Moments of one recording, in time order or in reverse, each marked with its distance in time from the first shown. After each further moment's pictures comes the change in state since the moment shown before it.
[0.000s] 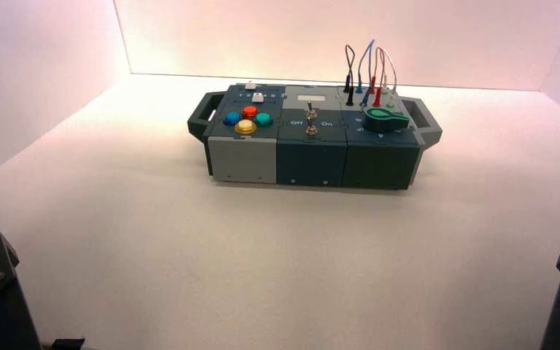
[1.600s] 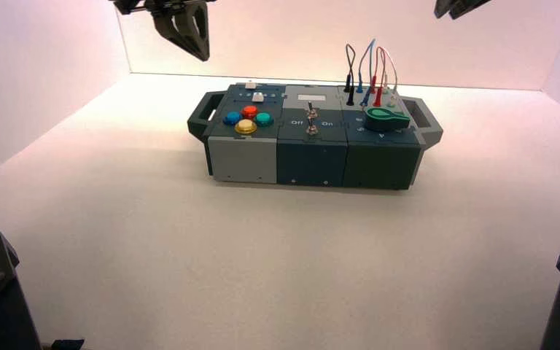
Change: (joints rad) left arm -0.221 0.268 -0.235 -0.104 0.499 0.017; right arm 0.170 0.127 -0.239 0.138 0.667 -0.002
